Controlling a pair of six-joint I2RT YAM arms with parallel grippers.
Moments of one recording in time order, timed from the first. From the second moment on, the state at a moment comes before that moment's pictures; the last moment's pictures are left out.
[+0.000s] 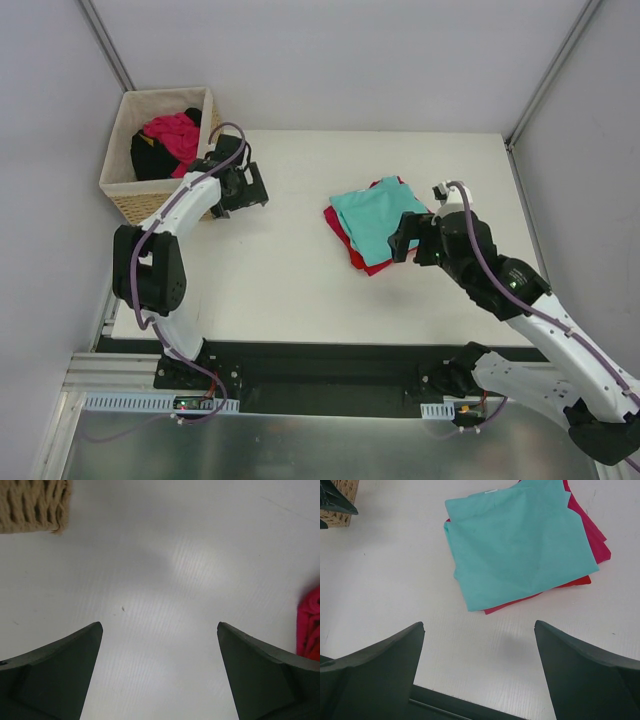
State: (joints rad) left arm -0.23 1.73 1.42 -0.75 -0.09 -0.53; right arm 0.74 0.84 1.03 -0.71 0.33 0.44
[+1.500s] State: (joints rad) left arm 0.13 2.03 1.88 -1.13 -0.28 -0.54; right arm 0.74 0.99 0.96 -0.64 0.31 0.43
